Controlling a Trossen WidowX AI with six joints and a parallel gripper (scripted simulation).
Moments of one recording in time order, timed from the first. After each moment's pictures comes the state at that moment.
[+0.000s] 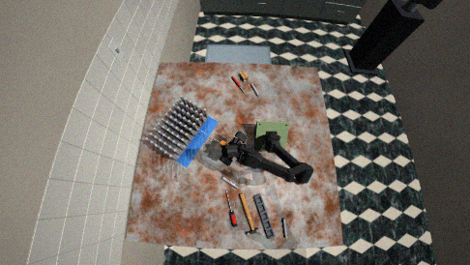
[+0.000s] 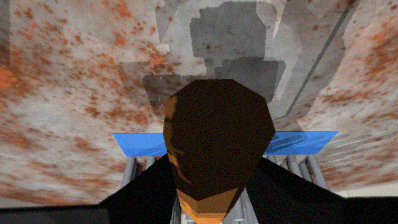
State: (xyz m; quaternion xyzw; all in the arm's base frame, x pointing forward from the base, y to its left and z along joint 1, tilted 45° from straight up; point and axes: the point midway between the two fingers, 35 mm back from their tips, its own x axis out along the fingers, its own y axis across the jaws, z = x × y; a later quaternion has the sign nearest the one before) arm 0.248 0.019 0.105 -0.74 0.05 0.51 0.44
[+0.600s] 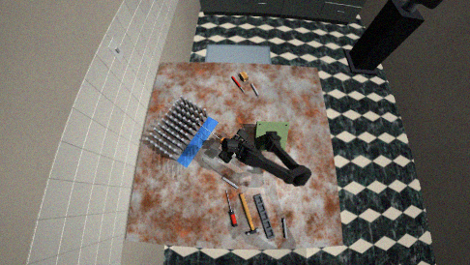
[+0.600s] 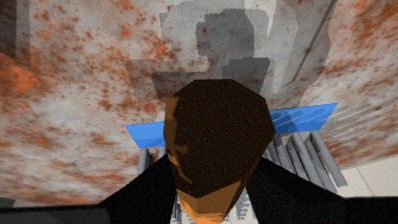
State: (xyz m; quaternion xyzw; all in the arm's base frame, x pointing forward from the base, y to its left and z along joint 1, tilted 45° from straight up) arm 0.245 -0.007 0.125 -0.71 0.08 0.51 0.48
